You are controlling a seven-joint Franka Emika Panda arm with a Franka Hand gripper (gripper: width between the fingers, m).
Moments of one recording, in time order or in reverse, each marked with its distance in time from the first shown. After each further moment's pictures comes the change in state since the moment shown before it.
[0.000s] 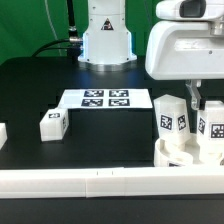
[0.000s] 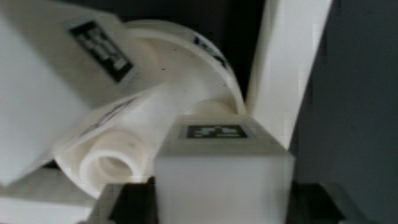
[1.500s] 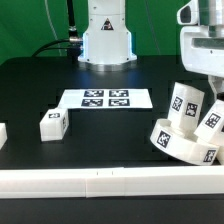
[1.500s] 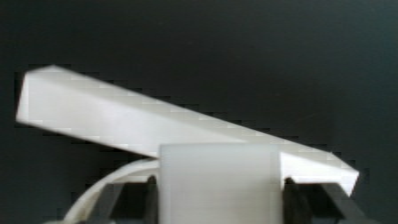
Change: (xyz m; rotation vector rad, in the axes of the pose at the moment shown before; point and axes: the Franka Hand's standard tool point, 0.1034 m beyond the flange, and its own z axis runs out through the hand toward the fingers) arm -0.007 -0.027 0.000 0.154 -0.100 1.335
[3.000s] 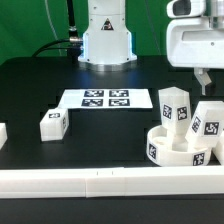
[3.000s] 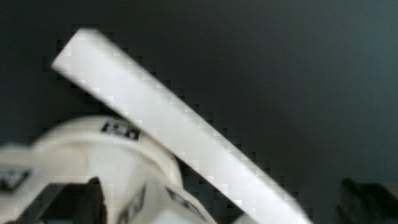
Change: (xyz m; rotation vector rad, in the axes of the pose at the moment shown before) arm 0.000 0.003 -0.020 -0.061 -0.038 -0.722
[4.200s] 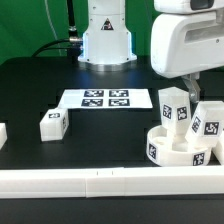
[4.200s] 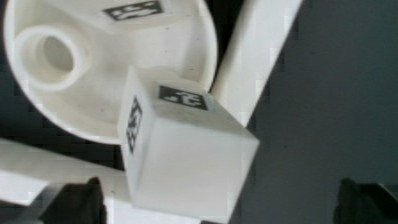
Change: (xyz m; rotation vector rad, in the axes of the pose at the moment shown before) arm 0.016 0.012 -0.003 -0.067 -0.026 -1.051
